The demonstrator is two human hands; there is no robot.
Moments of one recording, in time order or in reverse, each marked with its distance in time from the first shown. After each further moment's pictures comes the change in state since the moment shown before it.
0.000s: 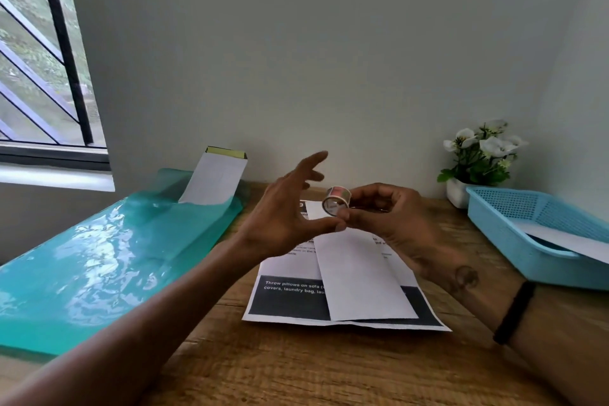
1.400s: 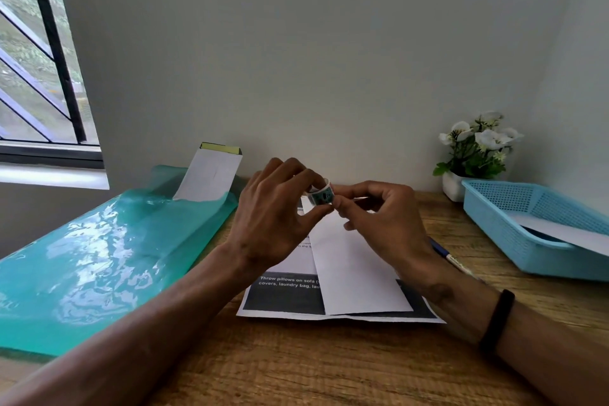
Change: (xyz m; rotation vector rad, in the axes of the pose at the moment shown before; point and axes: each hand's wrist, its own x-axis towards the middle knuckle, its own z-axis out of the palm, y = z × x) left_hand -0.010 0.002 0.009 0.448 0.291 0.205; right_hand -0.016 -0.007 0.025 -0.187 0.170 -0.242
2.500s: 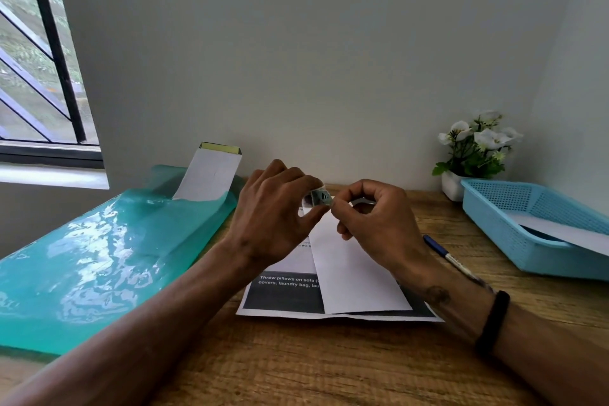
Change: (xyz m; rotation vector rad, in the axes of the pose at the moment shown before) left_hand 0.001 0.000 -0.002 0.121 -0.032 0.016; right_hand -0.005 -0.010 0.005 -0.028 -0.029 0.061
